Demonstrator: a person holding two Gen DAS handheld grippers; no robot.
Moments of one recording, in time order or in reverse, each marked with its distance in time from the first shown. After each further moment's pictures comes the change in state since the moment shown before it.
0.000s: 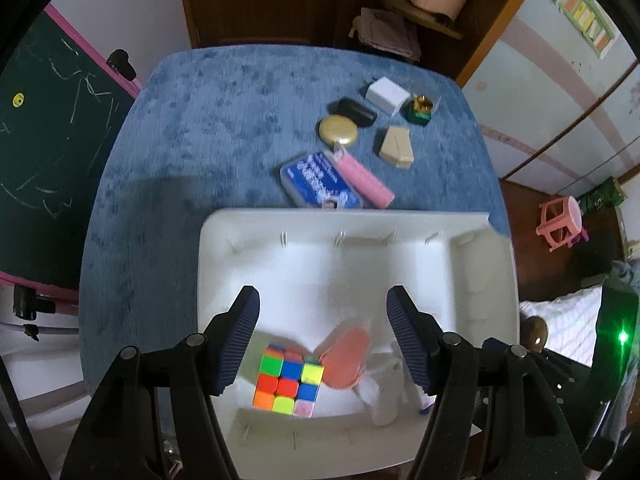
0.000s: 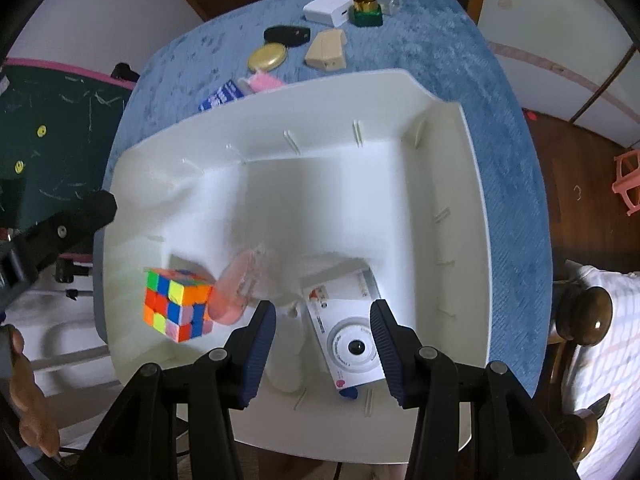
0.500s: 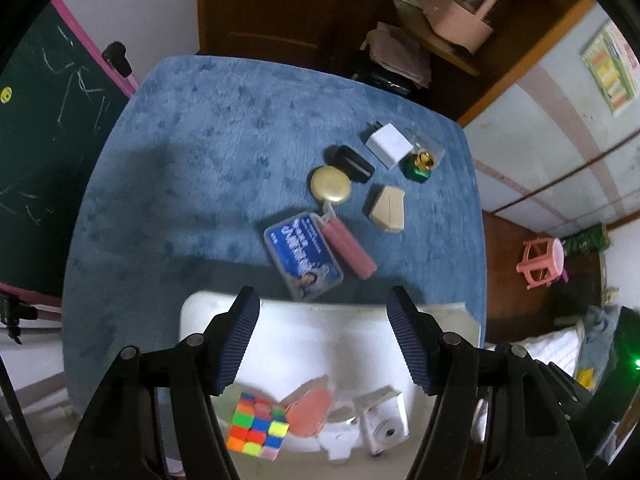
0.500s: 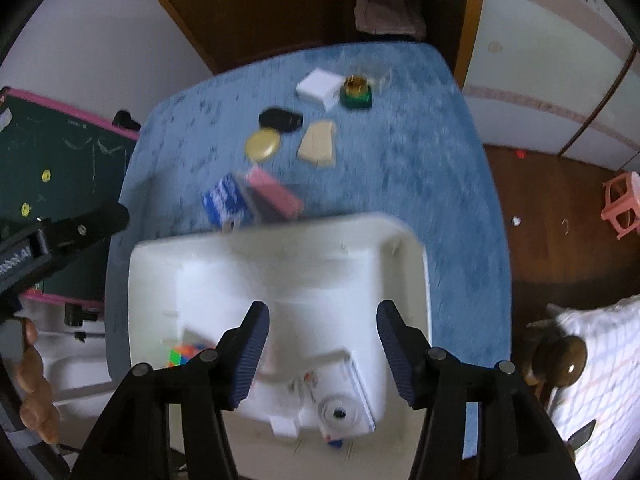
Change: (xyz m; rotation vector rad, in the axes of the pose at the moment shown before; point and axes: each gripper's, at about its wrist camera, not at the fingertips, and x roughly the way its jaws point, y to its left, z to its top) left arm 0.011 0.004 0.075 -0.135 0.013 -0.068; right arm -0.050 -0.003 0.075 0.001 -0.131 -0.031
